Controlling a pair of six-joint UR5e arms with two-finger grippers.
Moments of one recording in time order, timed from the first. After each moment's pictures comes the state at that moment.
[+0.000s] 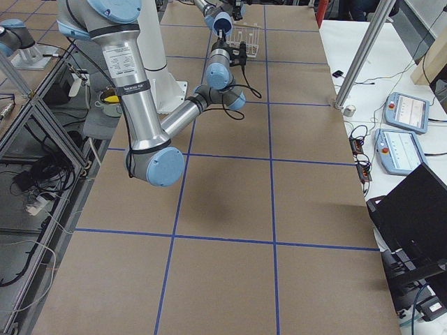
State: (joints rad) left arm -0.62 -2.01 -1.85 -3.25 -1.69 -2.10; right arm 0.70 -1.23 1.87 0.21 2.07 2.00
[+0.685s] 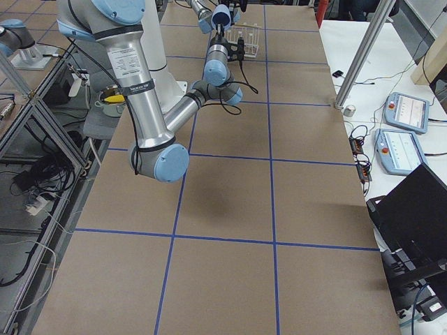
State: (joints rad) left arm -0.55 -2.04 -1.86 -3.24 -1.69 -2.11; right arm 0.66 -1.20 1.86 0.21 2.02 2.00
